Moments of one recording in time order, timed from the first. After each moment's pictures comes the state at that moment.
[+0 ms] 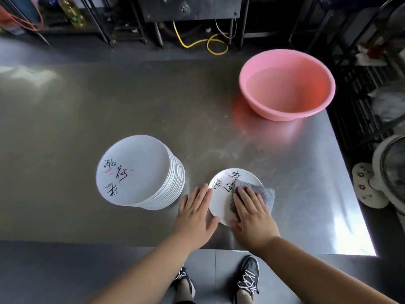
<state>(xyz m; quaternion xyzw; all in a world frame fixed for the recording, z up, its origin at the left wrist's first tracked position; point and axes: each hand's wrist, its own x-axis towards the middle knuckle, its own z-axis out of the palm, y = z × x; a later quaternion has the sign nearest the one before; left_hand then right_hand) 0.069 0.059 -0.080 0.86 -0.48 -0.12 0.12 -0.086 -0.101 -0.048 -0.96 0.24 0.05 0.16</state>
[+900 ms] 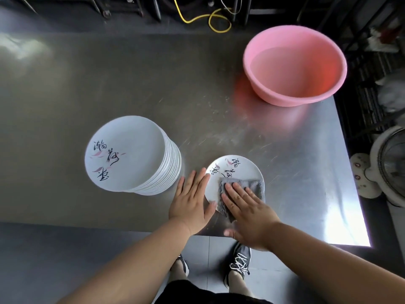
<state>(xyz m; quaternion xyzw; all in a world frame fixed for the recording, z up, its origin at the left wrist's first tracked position) 0.069 0.051 -0.090 0.87 -0.48 -0.12 0.03 -0.094 -0.117 -0.038 -0.97 0.04 0.24 0.09</state>
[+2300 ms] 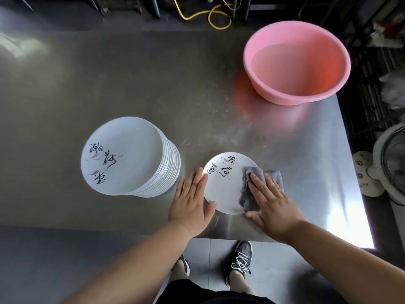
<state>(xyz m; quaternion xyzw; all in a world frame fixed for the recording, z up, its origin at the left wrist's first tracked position) 0.068 0.051 -0.090 0.87 -0.47 -0.12 0.04 -0.120 -0.166 -0.038 -0.96 0.17 0.20 0.13</state>
